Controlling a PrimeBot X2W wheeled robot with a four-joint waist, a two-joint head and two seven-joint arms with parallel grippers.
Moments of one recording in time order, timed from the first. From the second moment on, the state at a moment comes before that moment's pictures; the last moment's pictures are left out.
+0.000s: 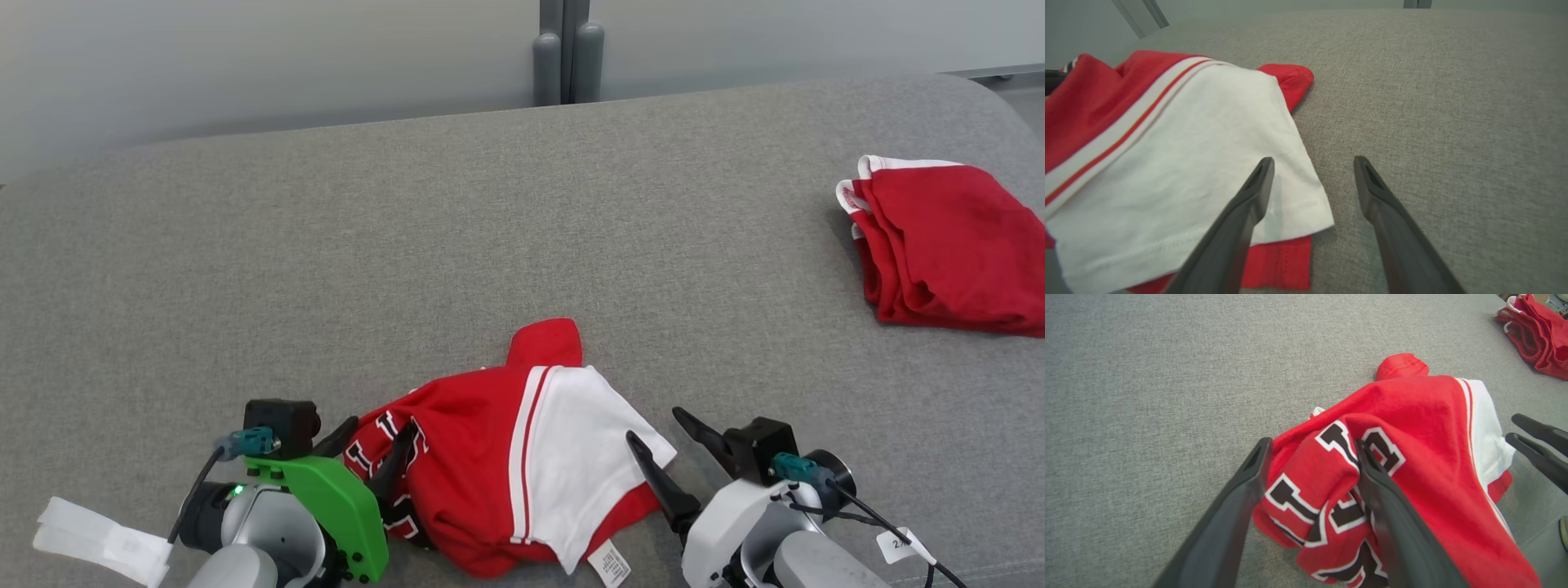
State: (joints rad) left arm -0.12 0.24 -0.48 0.10 -0.63 0.07 0.24; right arm -0.14 -0.12 0.57 0.47 0.30 0.06 -0.22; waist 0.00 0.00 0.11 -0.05
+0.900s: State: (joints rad) left arm -0.10 0.23 -0.47 0.12 -0.62 0.08 0.20; right arm -0.19 -0.10 0.59 0.58 0.33 0.10 -0.19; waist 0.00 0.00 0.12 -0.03
